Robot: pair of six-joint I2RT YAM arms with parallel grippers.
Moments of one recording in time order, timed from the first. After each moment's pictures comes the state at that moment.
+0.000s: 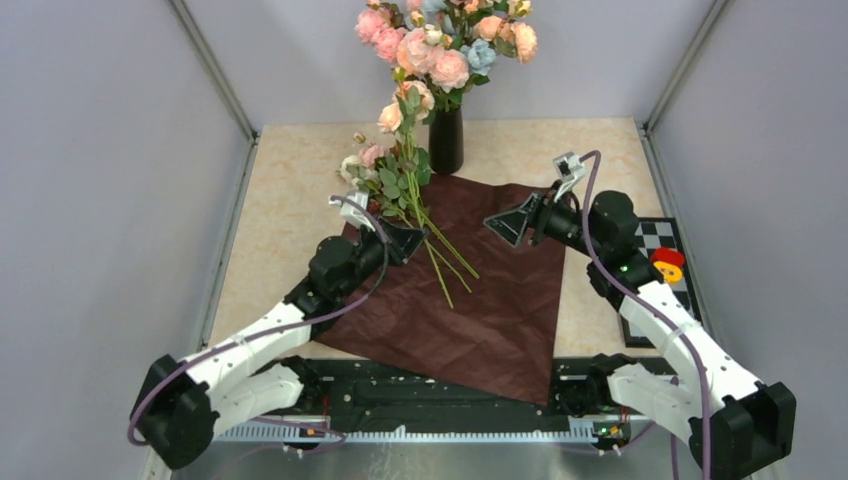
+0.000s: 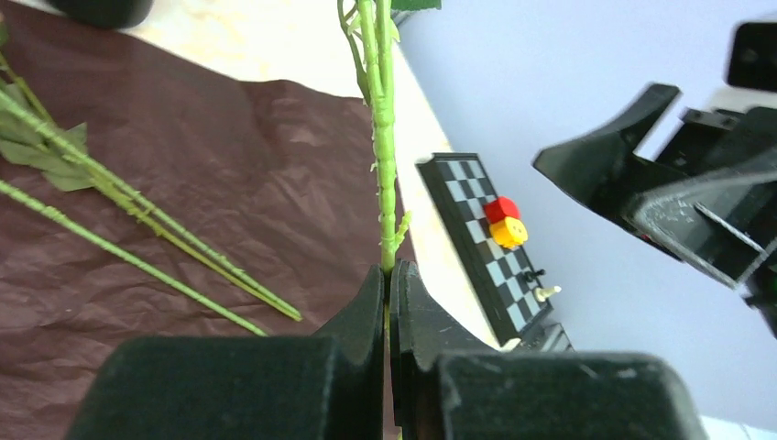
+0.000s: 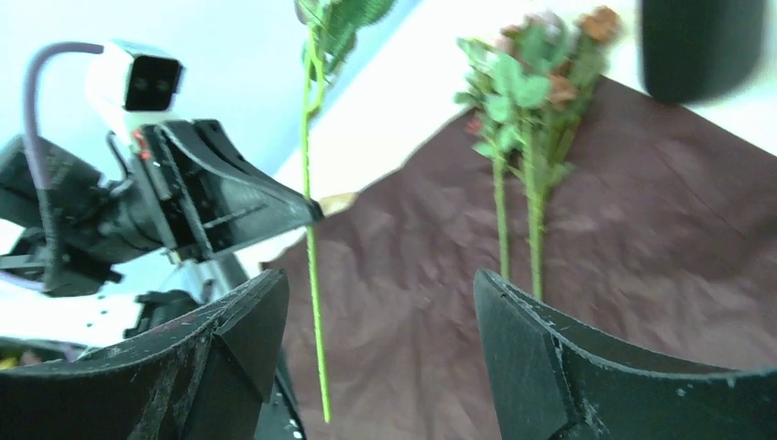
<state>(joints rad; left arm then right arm) -0.65 1.02 0.54 0.45 0.05 -0.79 0.38 0.94 0.76 0.06 -0.48 0.48</state>
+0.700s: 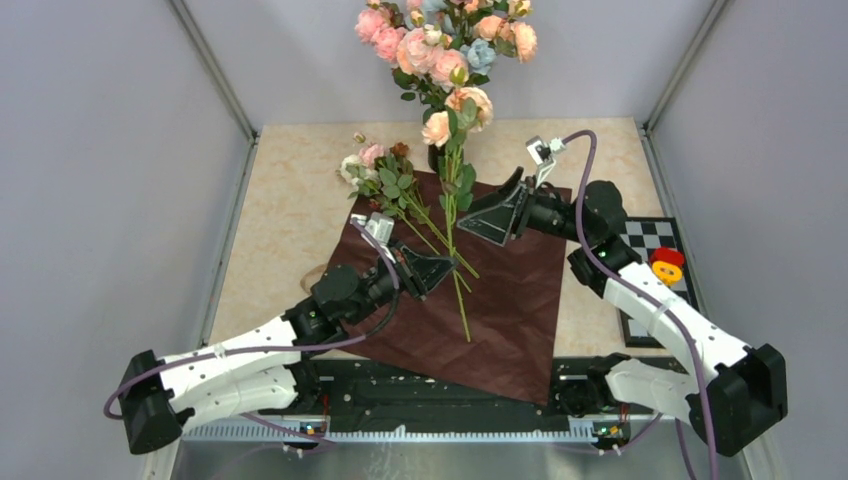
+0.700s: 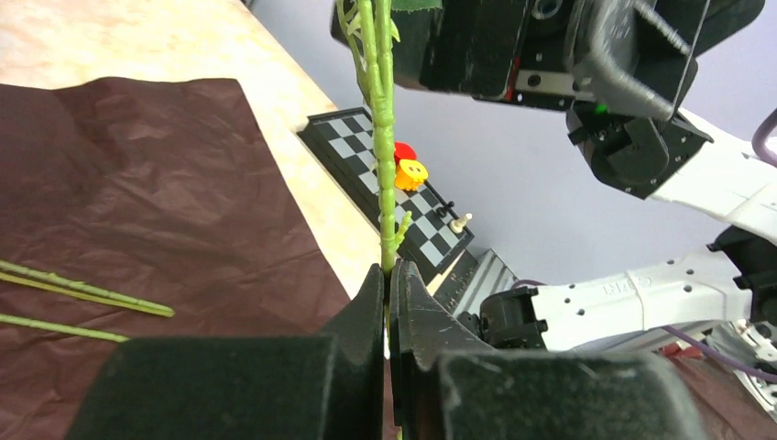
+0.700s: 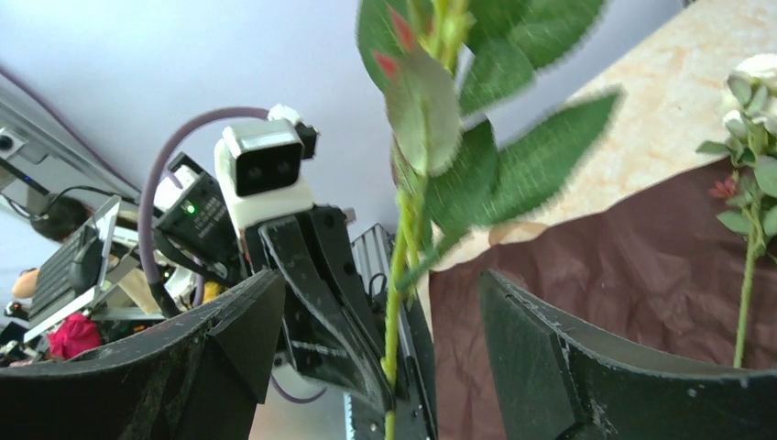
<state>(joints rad) -1.01 0.85 0.56 0.41 -0.08 -0.65 0.51 1.07 0.84 0.43 -0.76 0.79</state>
